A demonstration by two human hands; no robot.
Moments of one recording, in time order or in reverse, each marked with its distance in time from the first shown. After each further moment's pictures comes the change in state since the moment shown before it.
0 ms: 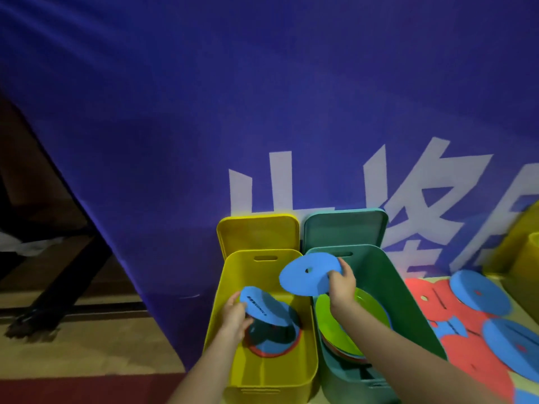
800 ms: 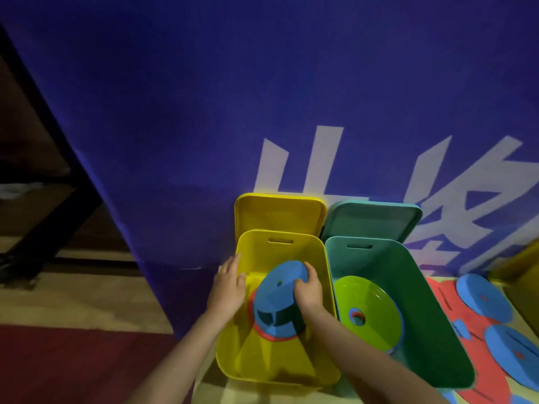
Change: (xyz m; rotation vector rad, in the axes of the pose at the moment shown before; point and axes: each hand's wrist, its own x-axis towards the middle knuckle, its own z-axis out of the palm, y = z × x) left_hand 0.028 0.031 -0.055 1.023 -0.106 0.668; right_hand -0.023 0.079 0.074 -0.491 -0.222 -0.037
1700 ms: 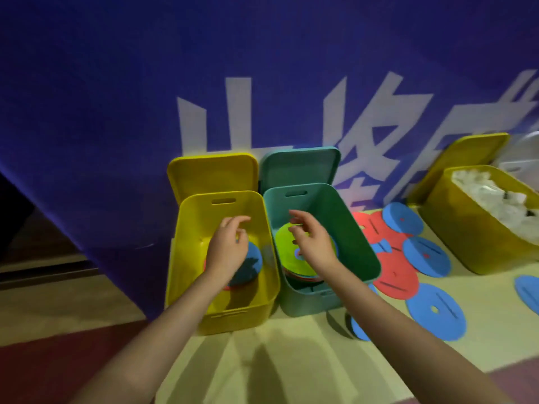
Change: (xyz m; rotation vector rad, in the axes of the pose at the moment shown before) left_hand -0.053 0.109 0.040 -0.144 0.070 0.308; right_hand -0.076 -0.020 -0.144 -0.108 0.059 -0.352
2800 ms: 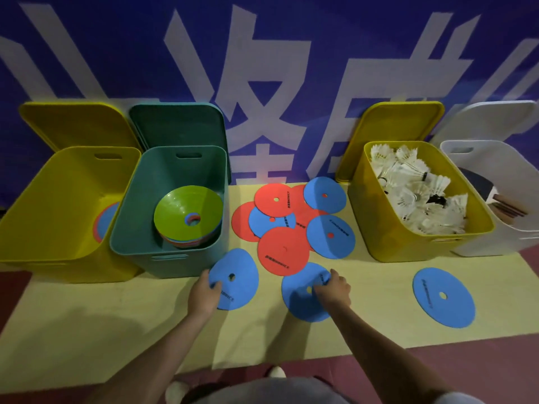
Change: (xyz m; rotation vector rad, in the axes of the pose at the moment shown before) left_hand -0.164 0.114 0.318 -0.054 -0.123 -0.768; right_hand -0.028 0.333 -0.337 -0.569 -0.146 0.682
